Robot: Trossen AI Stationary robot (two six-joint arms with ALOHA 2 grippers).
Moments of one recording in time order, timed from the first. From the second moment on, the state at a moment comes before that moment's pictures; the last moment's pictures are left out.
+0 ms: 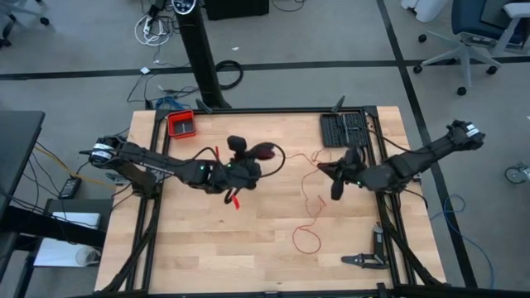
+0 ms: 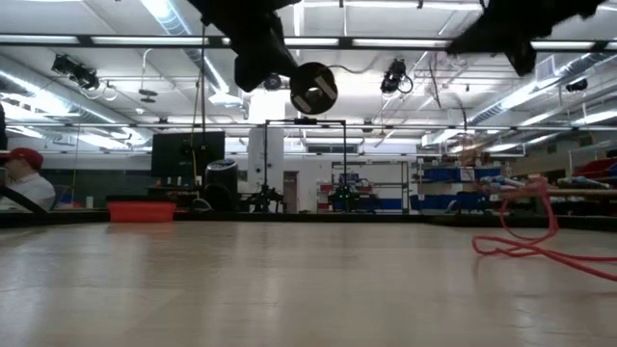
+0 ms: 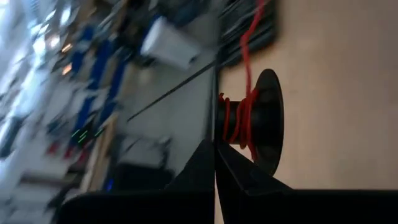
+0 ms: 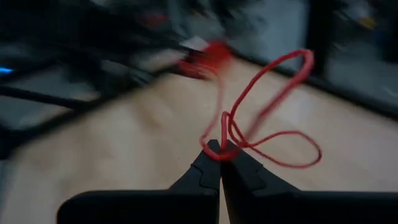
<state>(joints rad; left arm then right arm) -0.17 1.53 1.08 -0.12 -0.96 0.54 0.43 0.81 0.60 -0.18 0.81 0.57</state>
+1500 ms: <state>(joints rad) -0.13 1.53 1.08 -0.16 -0.40 0.32 0.29 0.99 0.60 -0.70 0.79 0.94</state>
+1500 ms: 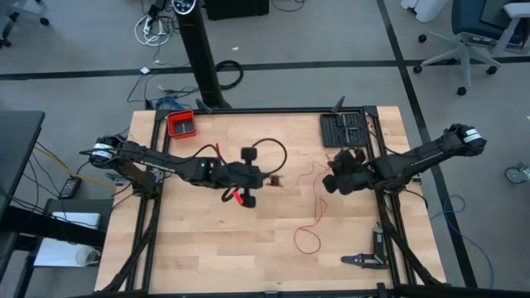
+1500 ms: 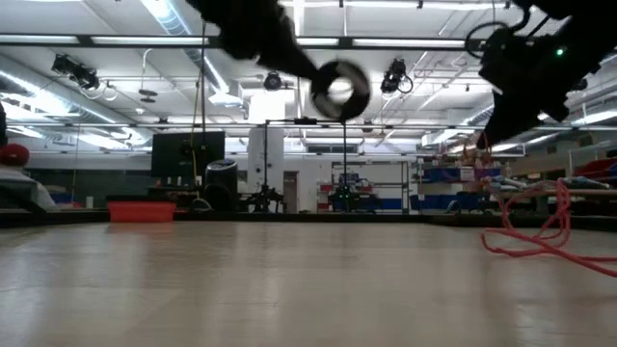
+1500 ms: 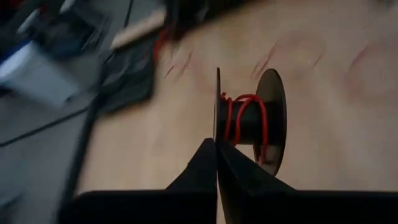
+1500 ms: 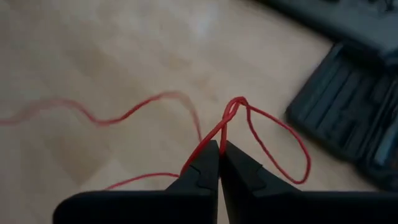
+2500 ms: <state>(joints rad) -0.06 1.53 1.08 -0.12 -1.14 0.00 0.67 0.91 0.60 0.30 0.21 0.01</state>
